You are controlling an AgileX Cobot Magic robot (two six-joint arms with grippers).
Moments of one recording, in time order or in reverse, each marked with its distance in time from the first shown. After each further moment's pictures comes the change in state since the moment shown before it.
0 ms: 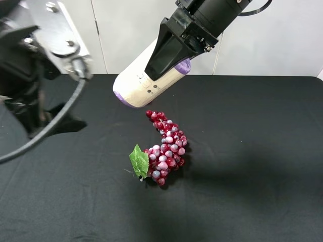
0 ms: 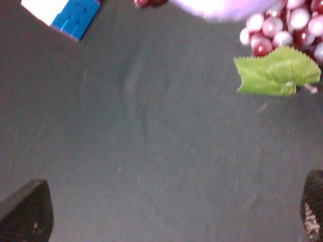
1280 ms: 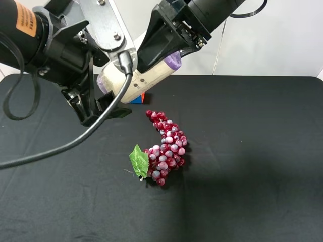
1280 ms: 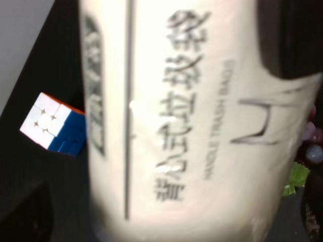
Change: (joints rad) left arm -0.001 0.108 -0.021 -0.117 -0.280 0.193; right arm 0.000 0.000 0.003 0.119 -0.001 0.000
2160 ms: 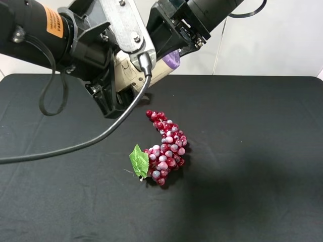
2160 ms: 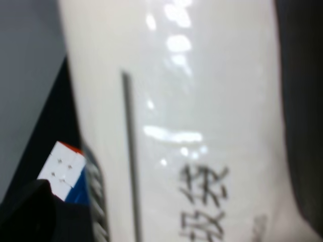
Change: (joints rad) left arm 0.000 0.073 0.000 -0.003 -0.183 0.046; right arm 0.000 0.000 0.000 0.005 0.000 0.000
